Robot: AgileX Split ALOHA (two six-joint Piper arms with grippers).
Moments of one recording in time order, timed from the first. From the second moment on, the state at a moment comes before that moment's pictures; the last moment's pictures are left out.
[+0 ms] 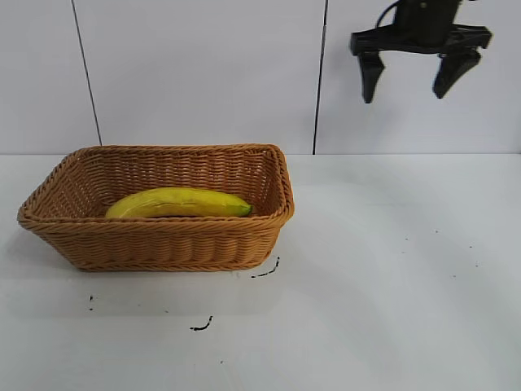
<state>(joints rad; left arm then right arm) -0.02 0.00 -0.50 -0.07 1.07 0.06 0.00 2.26 -2.18 0.03 1.22 0.00</state>
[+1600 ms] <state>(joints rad) -0.02 0.00 -0.50 -0.07 1.07 0.06 0.00 0.91 -0.54 0.12 1.04 -0.07</state>
